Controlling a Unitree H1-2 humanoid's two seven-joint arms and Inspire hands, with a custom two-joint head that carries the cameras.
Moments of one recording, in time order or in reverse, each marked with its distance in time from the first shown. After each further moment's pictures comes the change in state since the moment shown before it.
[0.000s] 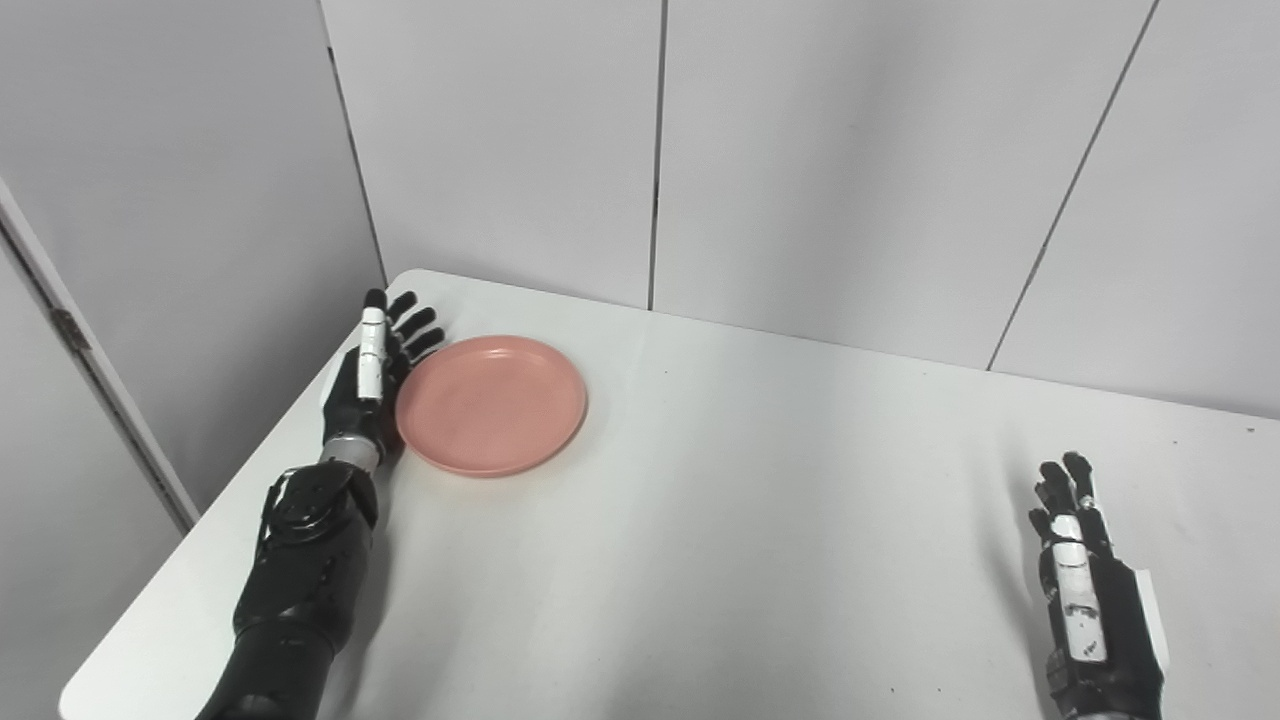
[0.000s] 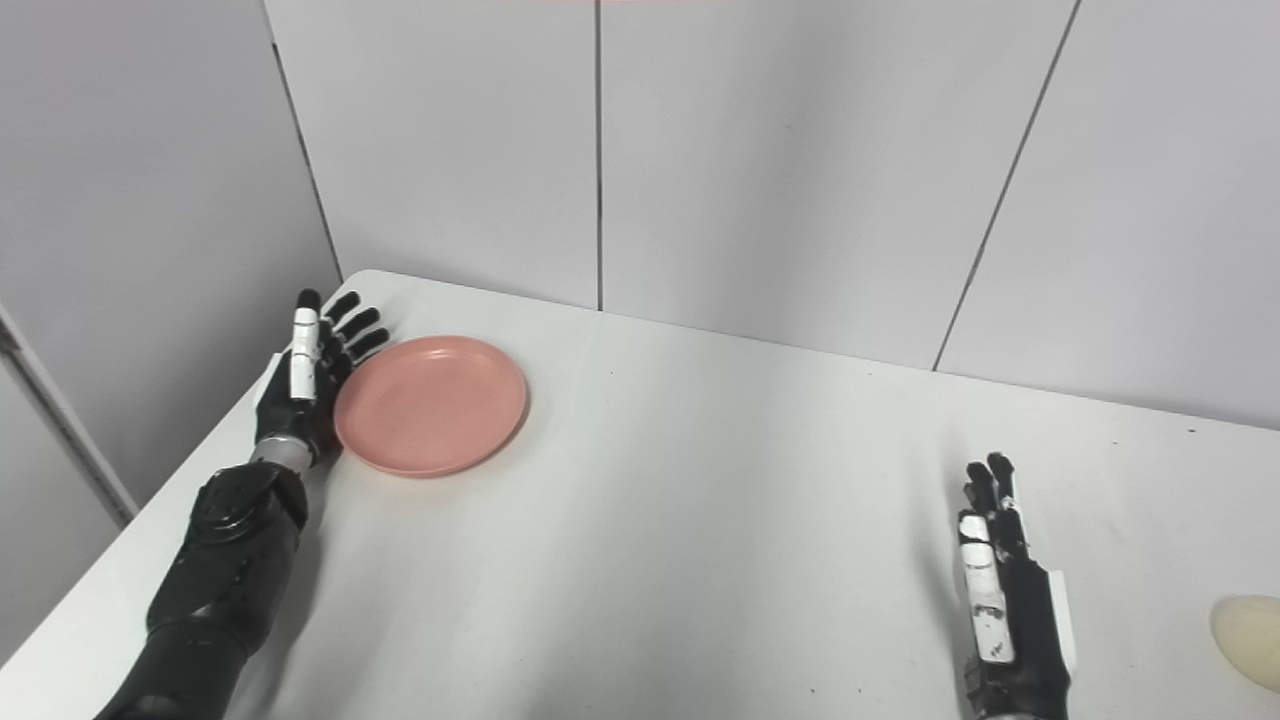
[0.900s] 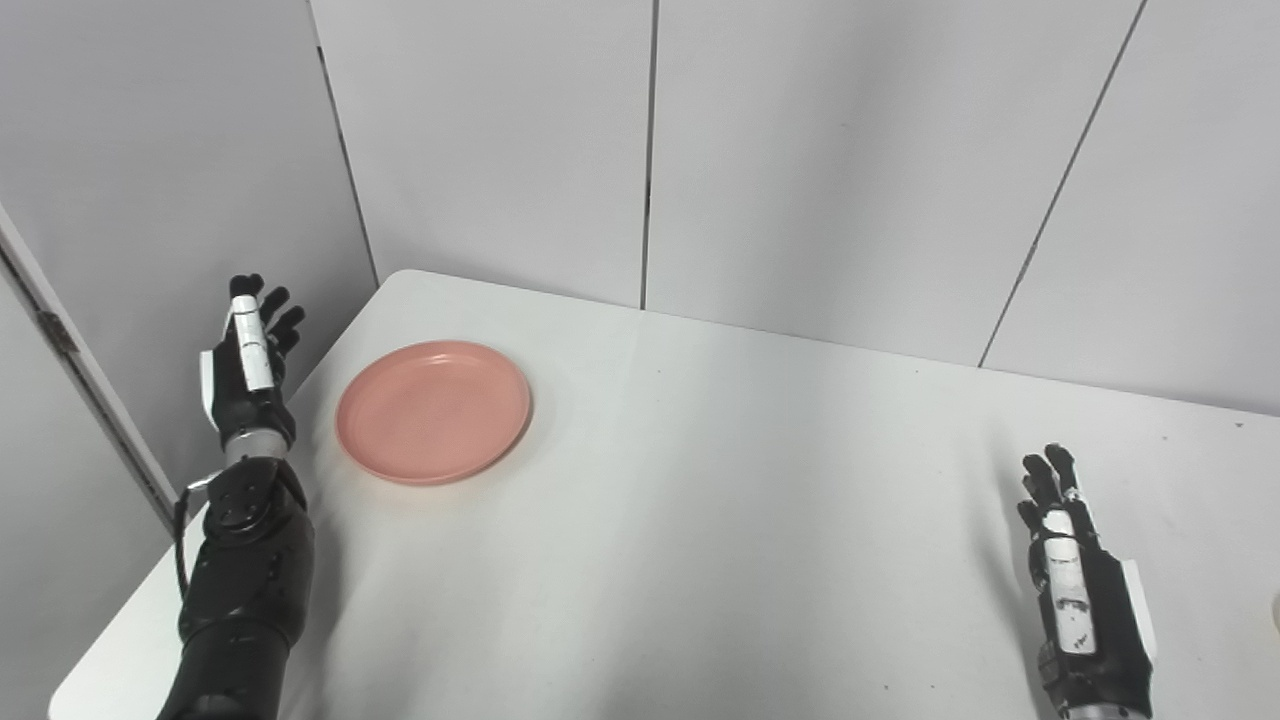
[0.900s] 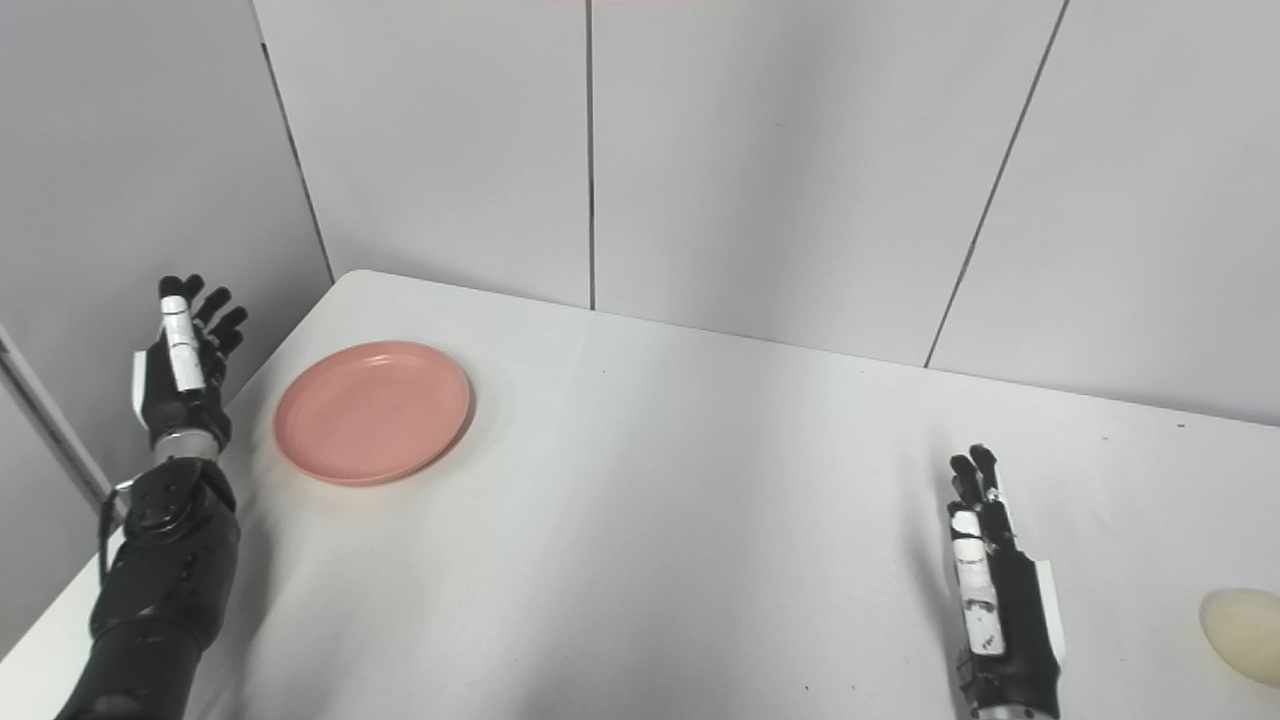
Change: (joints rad) left arm -0.001 0.039 0.134 0.043 0.075 -0.129 0.229; right arm -0.007 -0.012 0.008 0.012 -0.006 -0.016 0.012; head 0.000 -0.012
